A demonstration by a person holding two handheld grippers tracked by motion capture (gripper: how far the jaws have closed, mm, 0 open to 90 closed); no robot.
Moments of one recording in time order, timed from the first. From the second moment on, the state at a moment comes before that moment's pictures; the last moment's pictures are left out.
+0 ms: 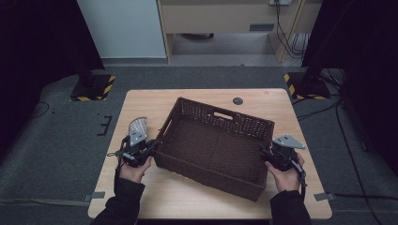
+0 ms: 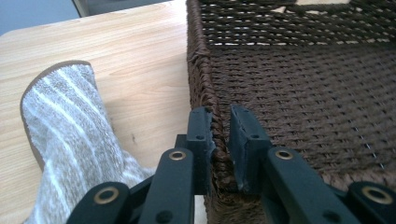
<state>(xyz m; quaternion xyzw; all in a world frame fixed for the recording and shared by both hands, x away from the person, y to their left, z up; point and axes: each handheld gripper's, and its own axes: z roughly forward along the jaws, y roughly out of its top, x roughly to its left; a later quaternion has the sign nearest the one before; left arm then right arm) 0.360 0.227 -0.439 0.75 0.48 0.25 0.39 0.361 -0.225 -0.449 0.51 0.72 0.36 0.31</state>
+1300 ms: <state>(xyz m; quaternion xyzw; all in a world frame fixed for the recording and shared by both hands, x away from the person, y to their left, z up) 0.324 0.218 -0.443 0.76 0.46 0.24 0.40 0.375 -0.226 -0.460 0.52 0.72 0.37 0.27</state>
